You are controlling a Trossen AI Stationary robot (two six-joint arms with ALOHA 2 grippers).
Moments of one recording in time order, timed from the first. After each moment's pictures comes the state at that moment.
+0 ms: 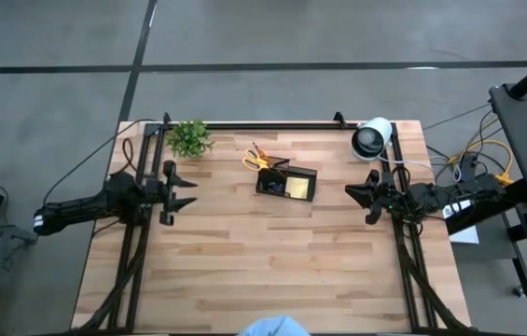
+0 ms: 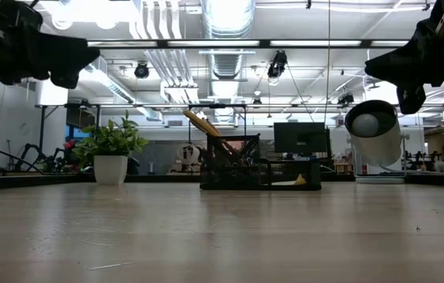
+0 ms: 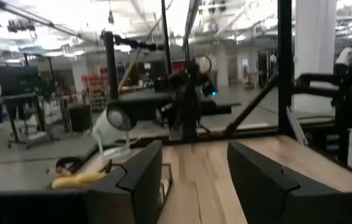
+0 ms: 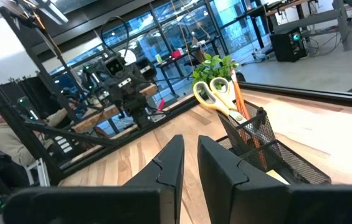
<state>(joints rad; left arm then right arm) 0.20 0.03 0.00 0.16 0.19 0.06 0.26 0.05 0.01 0.09 0.52 0.46</state>
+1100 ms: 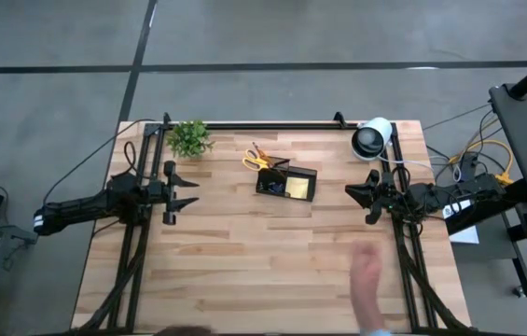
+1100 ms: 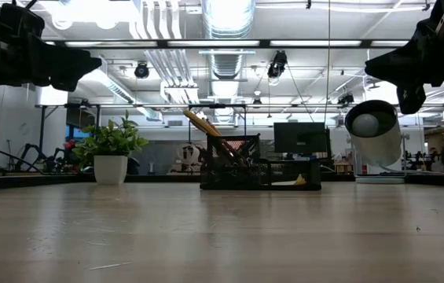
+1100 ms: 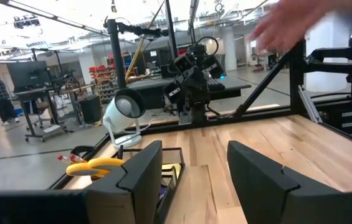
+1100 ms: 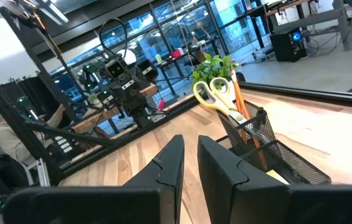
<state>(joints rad) 0.20 0.03 0.00 0.10 0.16 0.14 0.26 0.05 0.01 0.09 0.52 0.46</state>
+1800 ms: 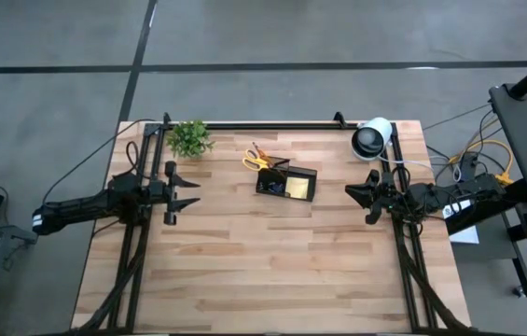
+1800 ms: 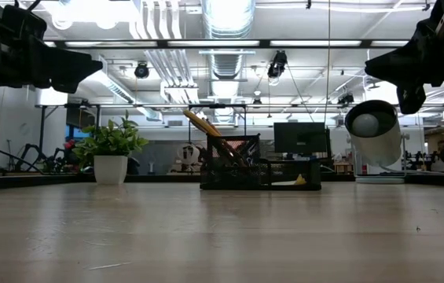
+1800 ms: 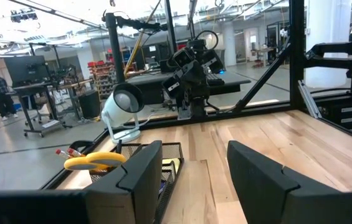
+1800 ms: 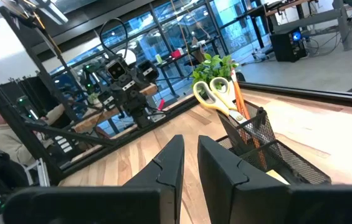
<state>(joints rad) 0.20 0.06 0.00 0.10 0.16 0.14 0.26 0.05 0.01 0.09 0.52 0.46</state>
